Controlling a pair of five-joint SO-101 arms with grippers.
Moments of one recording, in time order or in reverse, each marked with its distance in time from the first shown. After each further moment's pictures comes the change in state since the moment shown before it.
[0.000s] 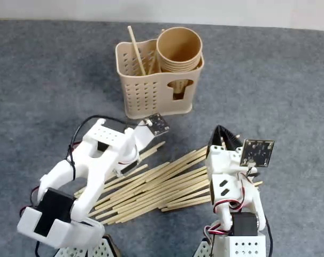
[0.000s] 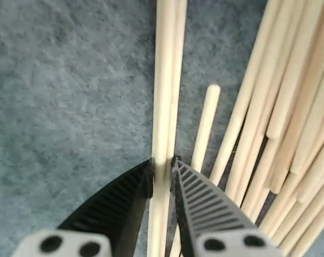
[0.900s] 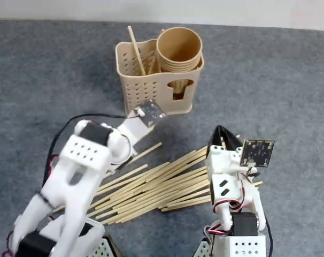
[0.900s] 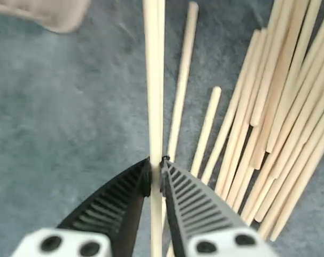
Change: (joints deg) left arm -0.1 -26.7 -1.1 11.7 4.2; right arm 0.0 0.0 0.0 0.0 0.0
